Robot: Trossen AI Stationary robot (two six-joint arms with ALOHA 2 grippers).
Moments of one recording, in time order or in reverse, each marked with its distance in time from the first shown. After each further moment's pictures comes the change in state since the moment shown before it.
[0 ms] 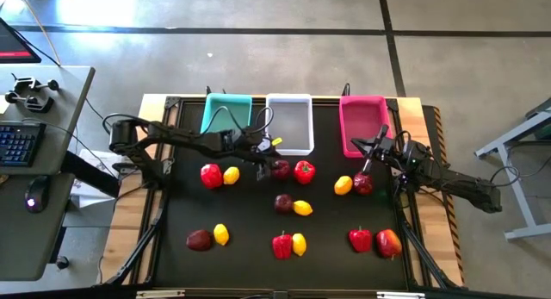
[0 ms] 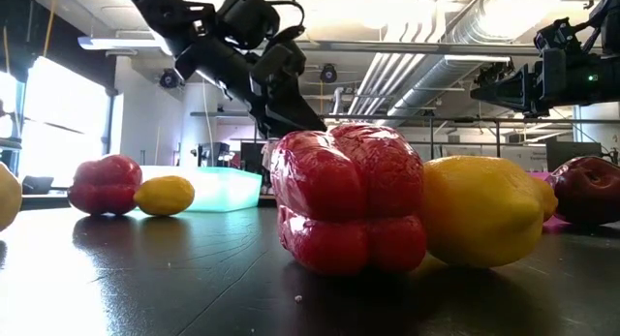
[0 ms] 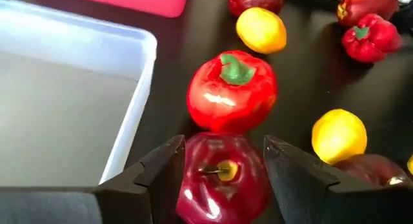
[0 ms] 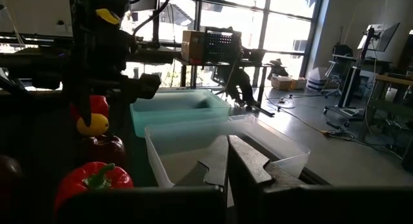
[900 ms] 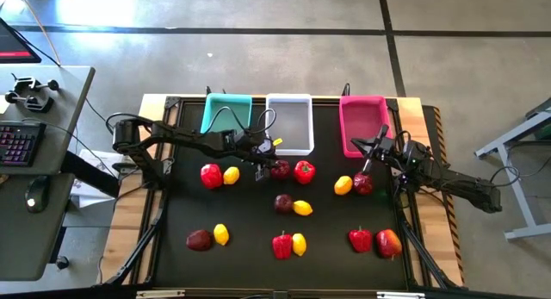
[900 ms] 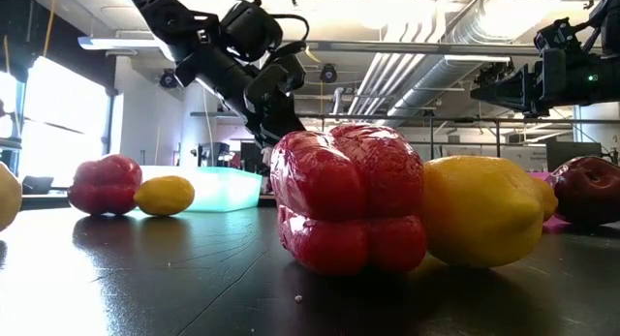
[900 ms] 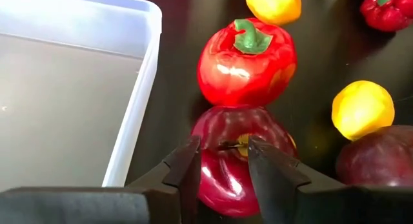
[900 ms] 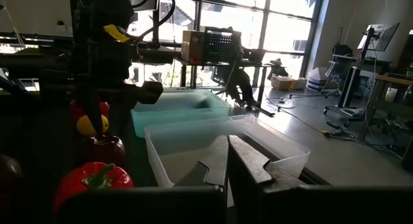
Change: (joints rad) left arm 0.008 0.028 0.000 -0.036 0.003 0.073; right arm 0.000 0.000 0.000 0.000 0.000 0.000
